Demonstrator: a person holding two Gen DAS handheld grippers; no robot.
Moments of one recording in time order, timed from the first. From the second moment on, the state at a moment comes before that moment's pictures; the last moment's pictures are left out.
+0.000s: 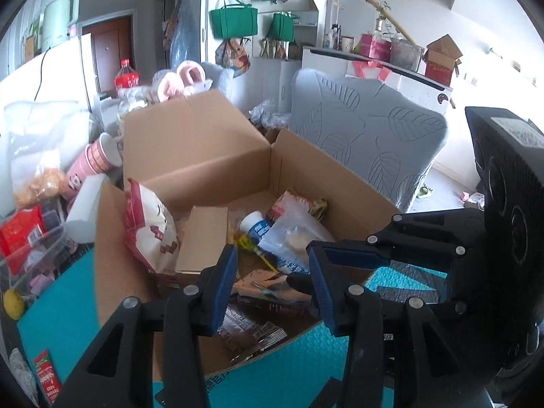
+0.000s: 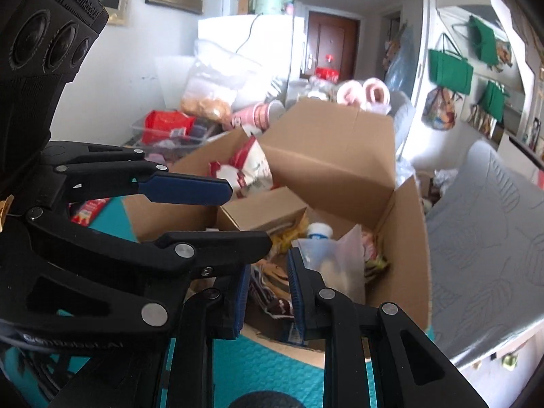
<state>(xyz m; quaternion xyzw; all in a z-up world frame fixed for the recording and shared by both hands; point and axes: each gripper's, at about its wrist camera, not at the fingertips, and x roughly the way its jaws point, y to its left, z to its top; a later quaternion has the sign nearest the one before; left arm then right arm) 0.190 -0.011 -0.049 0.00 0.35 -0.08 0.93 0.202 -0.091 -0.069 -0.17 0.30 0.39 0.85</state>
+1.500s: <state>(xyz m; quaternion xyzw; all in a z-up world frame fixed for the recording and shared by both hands) 0.168 -0.003 0.011 0.01 0.33 0.09 0.94 0.202 -0.134 -0.005 -0.12 0.33 0.22 0.91</state>
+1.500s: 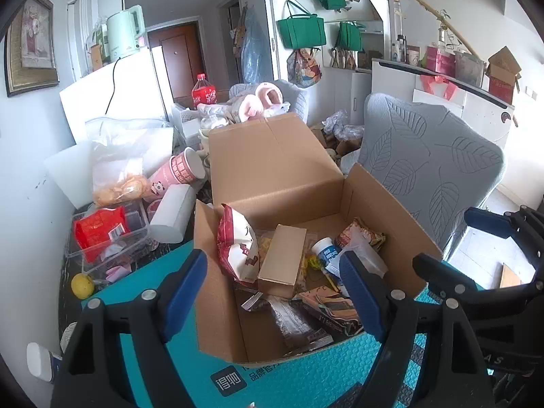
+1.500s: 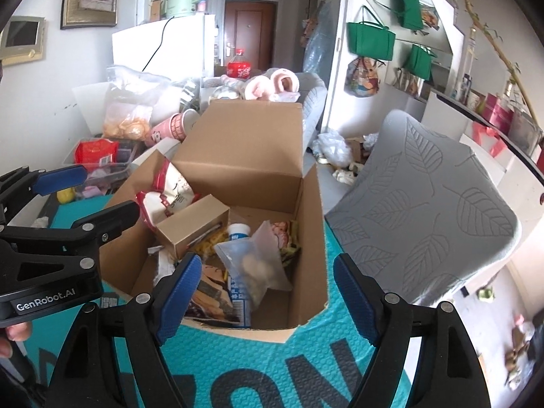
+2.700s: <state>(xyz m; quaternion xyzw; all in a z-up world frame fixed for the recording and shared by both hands) -0.003 -0.042 0.093 0.01 0.21 0.07 0.98 0.041 -0.208 0.088 -0.06 0.18 0.16 0.97</state>
